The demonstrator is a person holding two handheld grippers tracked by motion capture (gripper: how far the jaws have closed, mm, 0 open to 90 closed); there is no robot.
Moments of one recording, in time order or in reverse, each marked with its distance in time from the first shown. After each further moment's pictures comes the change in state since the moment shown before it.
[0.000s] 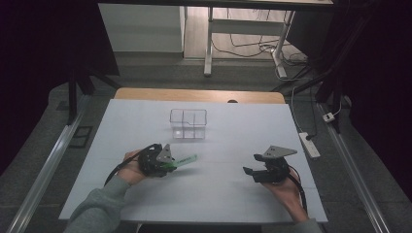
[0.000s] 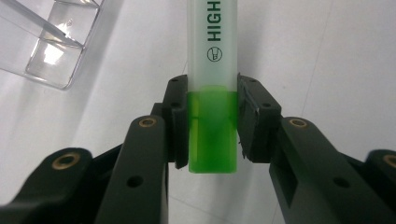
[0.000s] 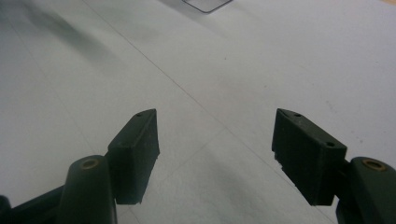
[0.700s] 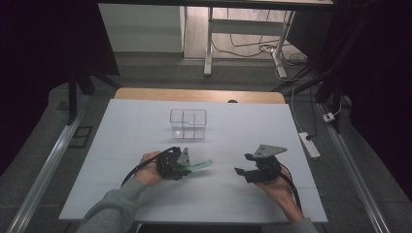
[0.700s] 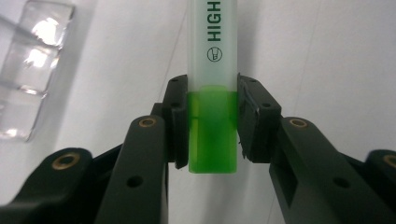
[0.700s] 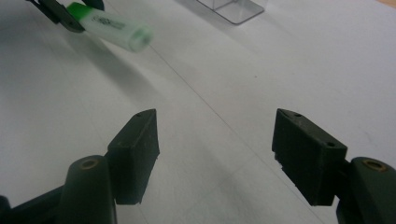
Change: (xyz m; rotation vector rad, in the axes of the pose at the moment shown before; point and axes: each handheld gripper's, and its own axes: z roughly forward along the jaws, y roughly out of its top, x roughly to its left) left arm -0.018 0.042 0.027 0.040 -0.037 0.056; right arm 0.015 0.017 0.014 0.008 0.062 -0.063
